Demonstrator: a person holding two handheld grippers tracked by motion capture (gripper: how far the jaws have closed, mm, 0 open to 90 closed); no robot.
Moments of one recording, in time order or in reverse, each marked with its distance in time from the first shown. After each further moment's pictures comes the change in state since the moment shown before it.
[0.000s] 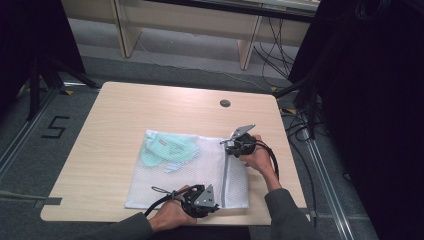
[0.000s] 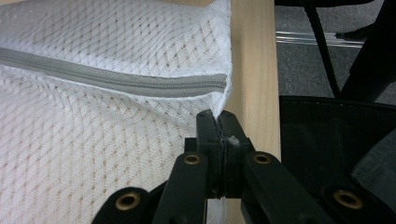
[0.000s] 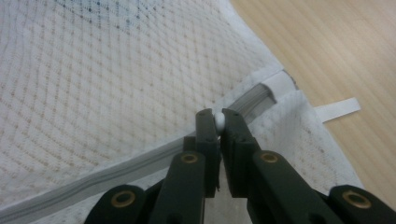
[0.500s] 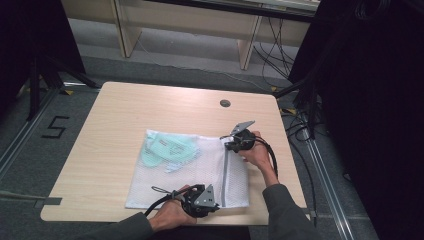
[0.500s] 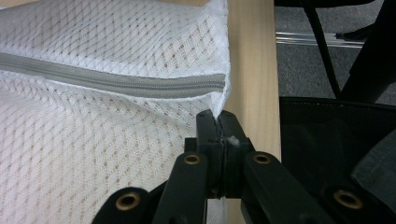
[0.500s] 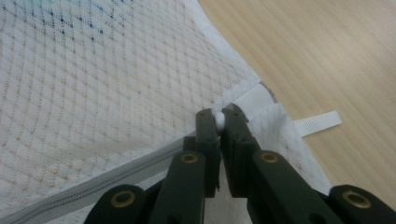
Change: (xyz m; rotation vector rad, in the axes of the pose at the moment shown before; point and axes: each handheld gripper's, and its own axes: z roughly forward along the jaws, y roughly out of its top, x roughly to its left) left arm 0.000 0.001 0.000 0.002 -0.004 0.006; right arm -0.015 0.004 0.010 -0.023 -0.014 0.017
